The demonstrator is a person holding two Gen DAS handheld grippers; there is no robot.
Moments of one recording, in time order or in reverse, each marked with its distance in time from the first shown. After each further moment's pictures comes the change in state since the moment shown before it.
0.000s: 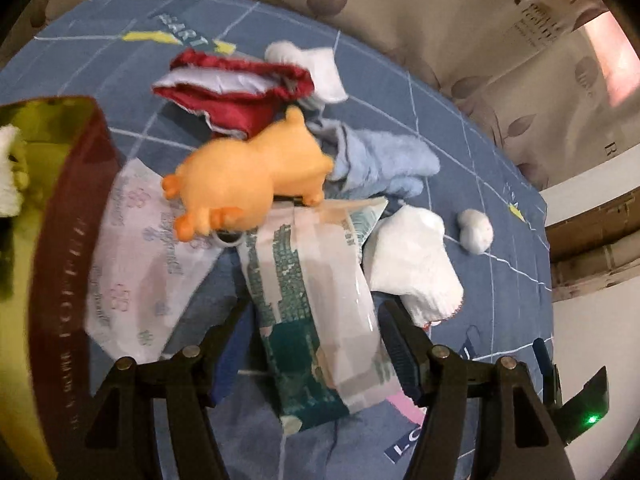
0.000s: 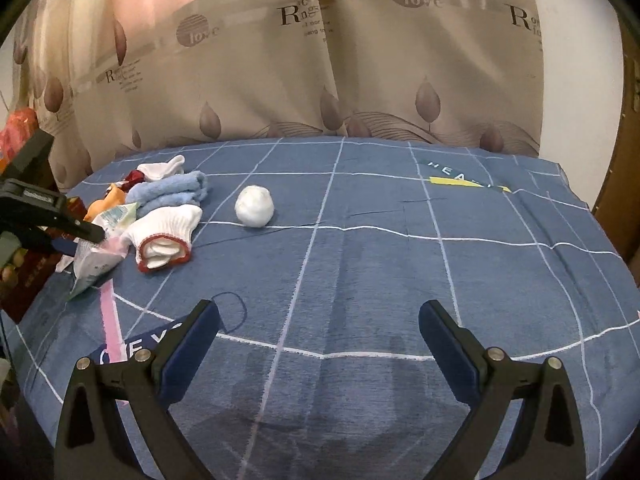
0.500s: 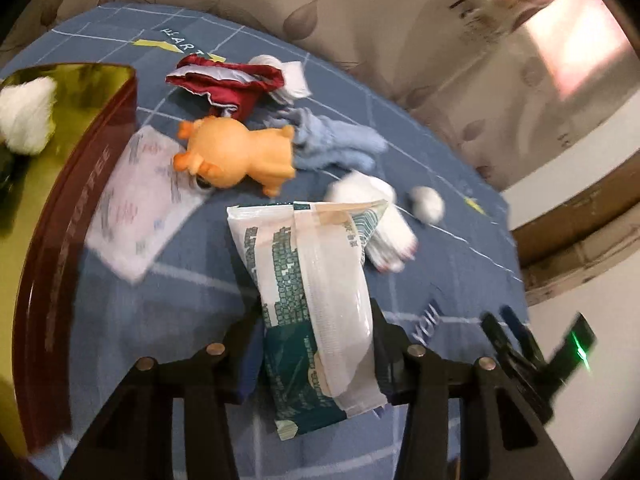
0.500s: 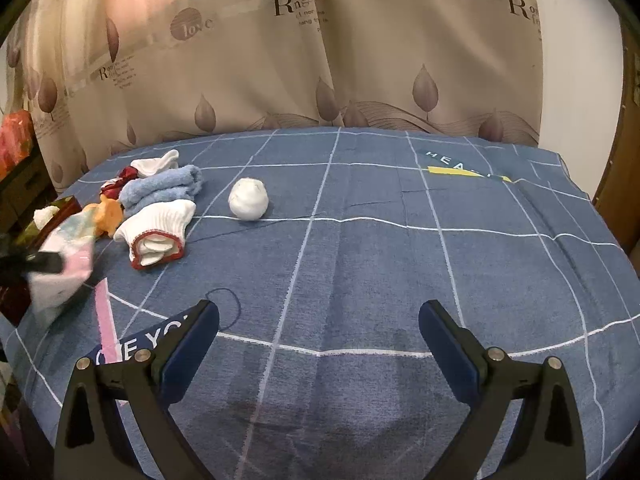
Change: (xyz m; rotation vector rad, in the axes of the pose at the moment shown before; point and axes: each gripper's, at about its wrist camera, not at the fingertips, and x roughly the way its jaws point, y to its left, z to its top) left arm -0.041 -0.002 -0.070 0.026 -0.129 -0.123; right arm 0.008 -0.002 0.000 0.011 0.032 -0.006
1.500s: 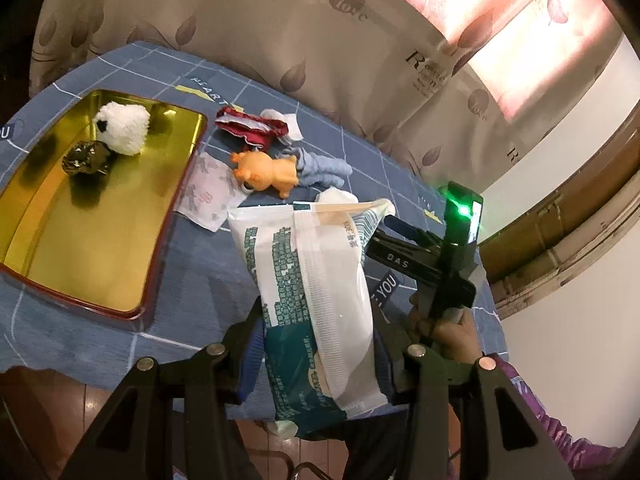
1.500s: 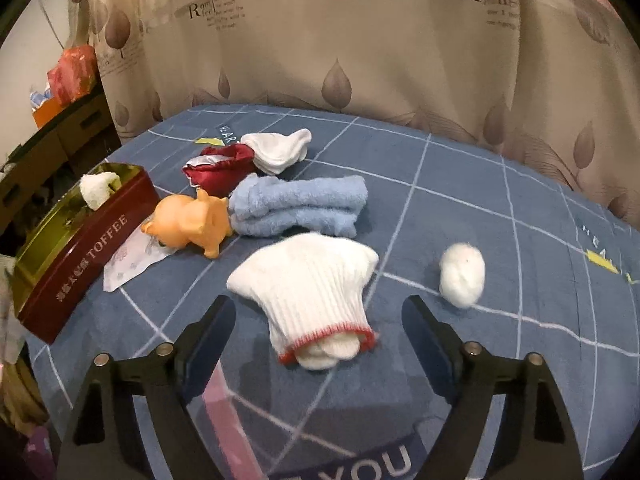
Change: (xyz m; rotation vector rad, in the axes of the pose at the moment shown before) left arm -0.118 0.012 -0.057 0.026 -0.136 -0.058; right arm 0.069 0.145 0.059 -0.240 0.113 0.214
